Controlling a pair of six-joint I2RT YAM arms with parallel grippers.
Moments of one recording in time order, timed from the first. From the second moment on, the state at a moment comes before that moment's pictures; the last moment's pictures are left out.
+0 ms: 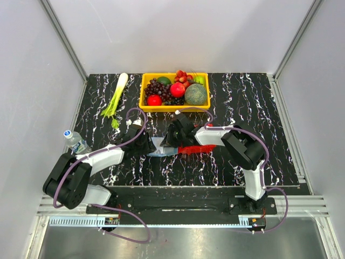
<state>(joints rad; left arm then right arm) -0.50 1.36 0.55 -0.08 0.00 -0.70 0.79 2.00 1.15 0.07 -0.23 0.97</state>
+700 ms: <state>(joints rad) -0.50 1.36 0.55 -0.06 0.00 -0.71 0.80 1.97 1.12 0.09 -0.28 0.96</state>
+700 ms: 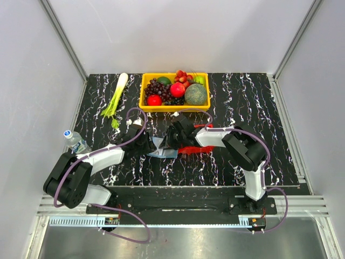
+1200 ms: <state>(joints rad) -0.50 1.35 0.54 -0.05 0.00 -0.71 0.80 2.01 1.17 0.05 -0.30 0.94</state>
